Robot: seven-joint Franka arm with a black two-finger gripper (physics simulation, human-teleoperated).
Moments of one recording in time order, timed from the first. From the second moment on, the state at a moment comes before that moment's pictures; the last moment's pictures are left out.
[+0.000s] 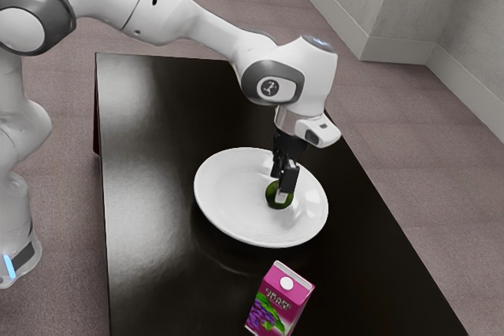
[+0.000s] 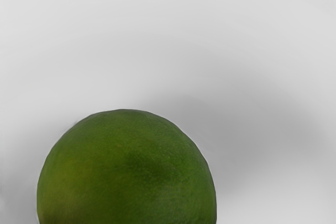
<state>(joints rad) -0.64 0.04 0.47 -1.93 -0.16 1.96 0.11</state>
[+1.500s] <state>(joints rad) -0.62 0.10 0.48 -1.95 -0.17 2.04 0.12</state>
